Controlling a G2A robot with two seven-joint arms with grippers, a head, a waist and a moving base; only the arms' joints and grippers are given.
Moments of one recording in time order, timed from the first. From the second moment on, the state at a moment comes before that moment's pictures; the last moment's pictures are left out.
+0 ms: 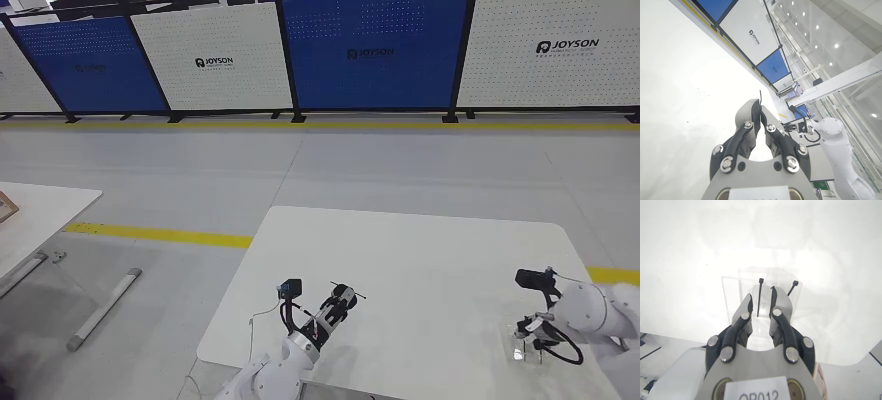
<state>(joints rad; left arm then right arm) 1.64 -1.19 -1.11 -1.75 0.24 -0.07 0.06 -0.92 -0.83 0.94 -1.44 -0.62 0.34 1.39</state>
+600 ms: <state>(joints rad) 1.64 -1.19 -1.11 -1.75 0.24 -0.07 0.06 -0.88 -0.85 0.90 -1.39 -0.63 0.34 1.39</state>
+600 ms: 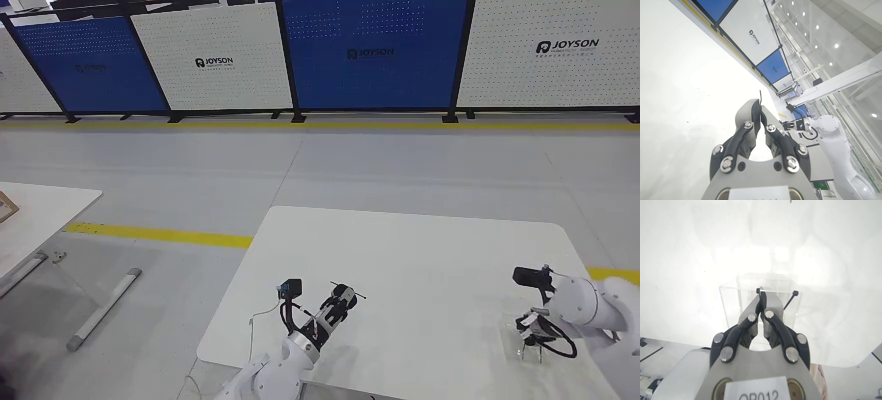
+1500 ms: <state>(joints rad) 1.64 -1.19 -1.11 -1.75 0.24 -0.07 0.06 -1.25 -0.79 1.33 -1.72 -0.55 0.34 1.12</state>
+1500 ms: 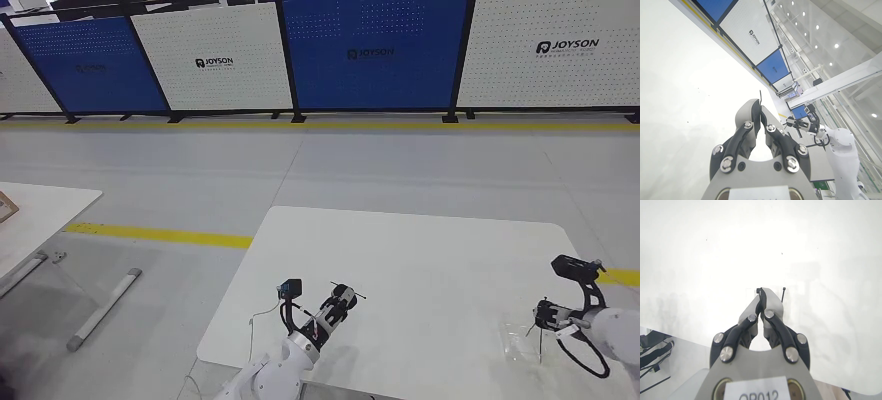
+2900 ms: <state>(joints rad) 1.60 -1.20 -1.05 -1.79 0.38 0.04 -0.01 -1.43 -0.80 1.40 -1.90 -0.38 0.30 0.85</state>
